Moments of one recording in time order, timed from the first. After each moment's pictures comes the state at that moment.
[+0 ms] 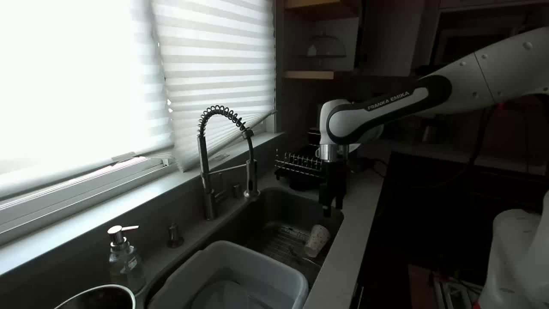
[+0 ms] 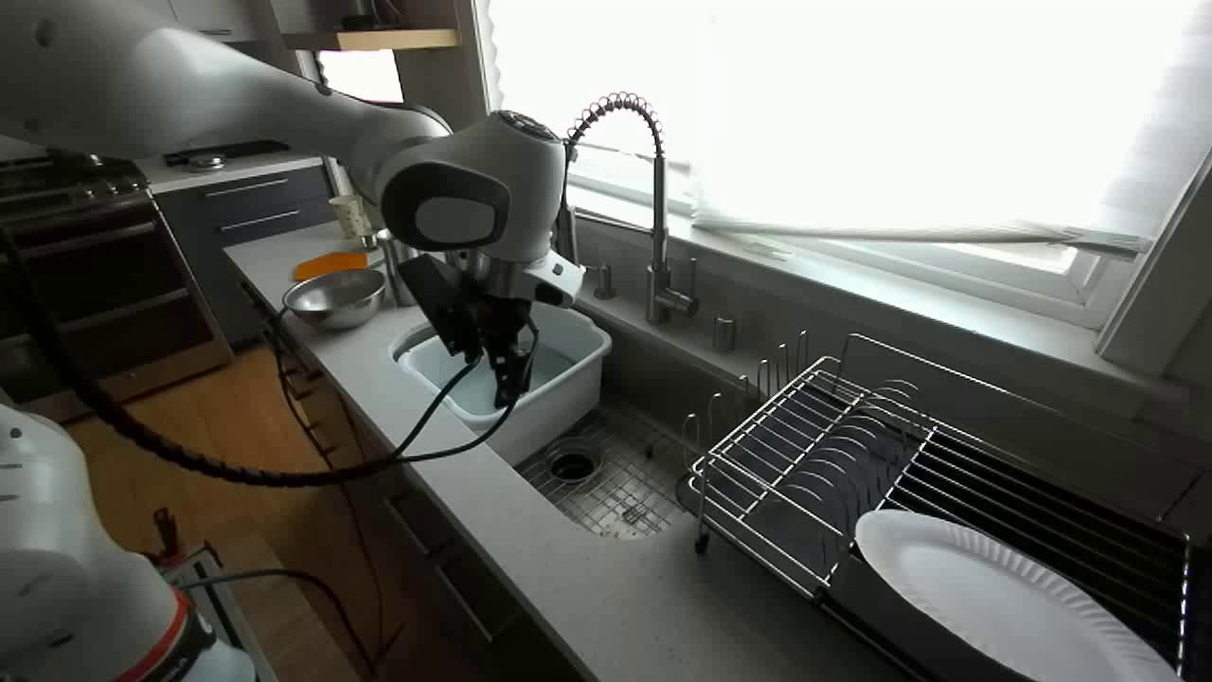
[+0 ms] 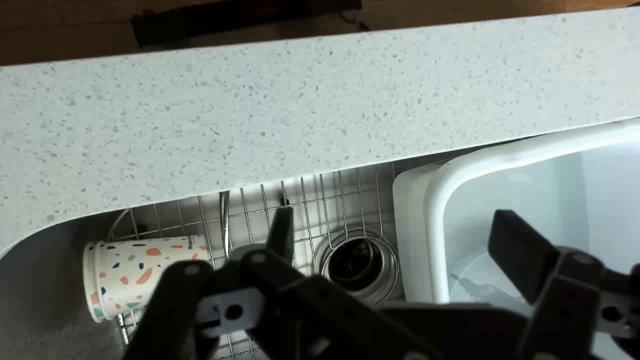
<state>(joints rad) -0.05 -0.22 -0.23 -2.30 0.17 1.90 -0.15</state>
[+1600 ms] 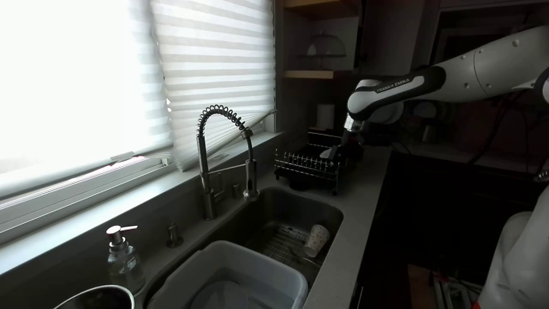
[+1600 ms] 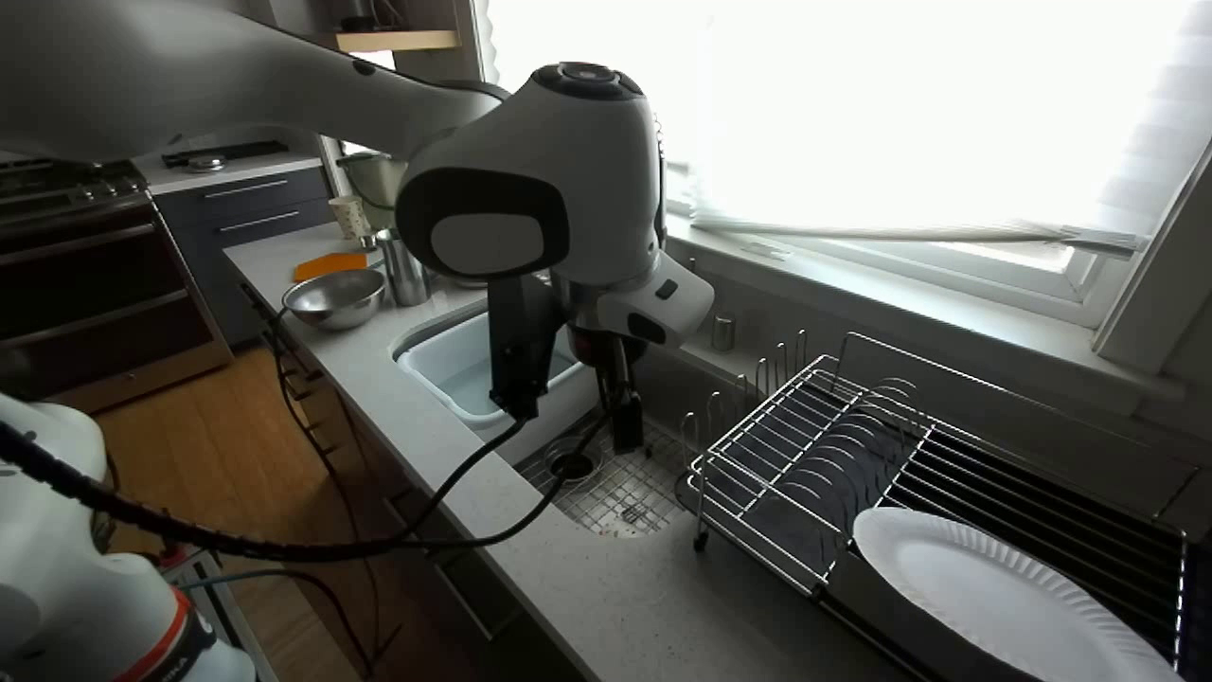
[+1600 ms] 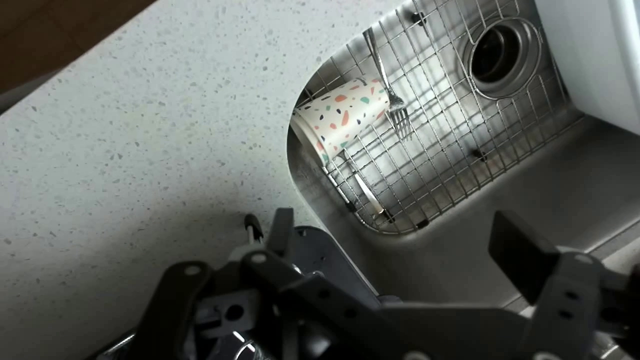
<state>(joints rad) -0.29 -0.17 -0.35 -2.17 0.16 2.09 -0.07</state>
